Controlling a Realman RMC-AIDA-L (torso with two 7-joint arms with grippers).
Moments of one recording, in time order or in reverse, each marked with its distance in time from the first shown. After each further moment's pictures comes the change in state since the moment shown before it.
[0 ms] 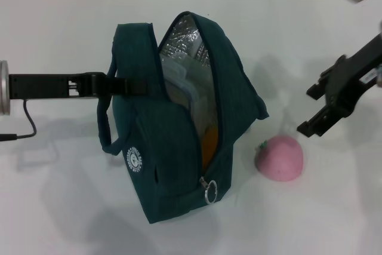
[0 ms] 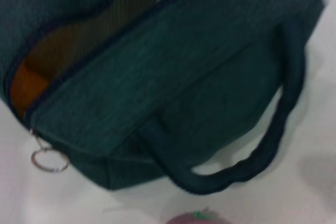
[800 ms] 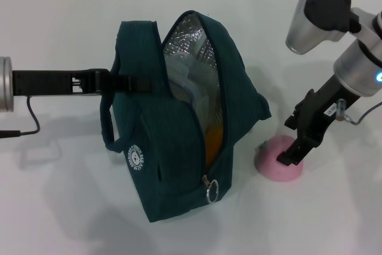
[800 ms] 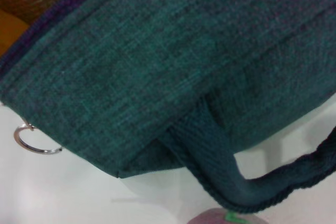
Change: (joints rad) left arm -0.012 -0.004 -0.001 0.000 -0.001 0.000 -0.005; right arm 0.039 0.009 -0.226 0.239 0.053 0.214 0.010
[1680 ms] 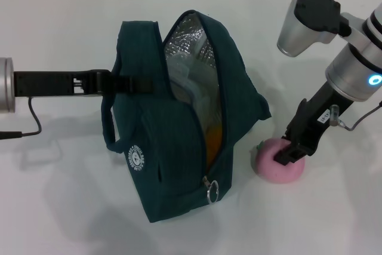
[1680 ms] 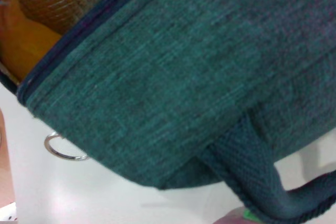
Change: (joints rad) left arm 0.002 -0.005 -0.002 0.000 0.000 0.000 0.004; right arm 0.054 -0.002 -0.004 0.097 0.046 -0.019 -0.001
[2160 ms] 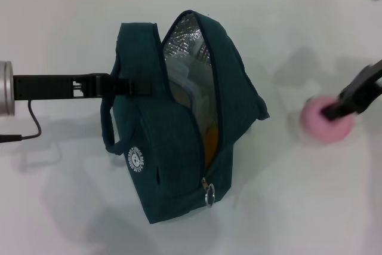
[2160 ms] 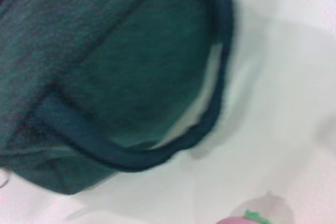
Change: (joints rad) left arm 0.008 -0.002 0.000 -0.002 -0.001 -0.001 0.027; right arm -0.104 -0.036 0.360 -0.145 -0.147 -0.102 0.041
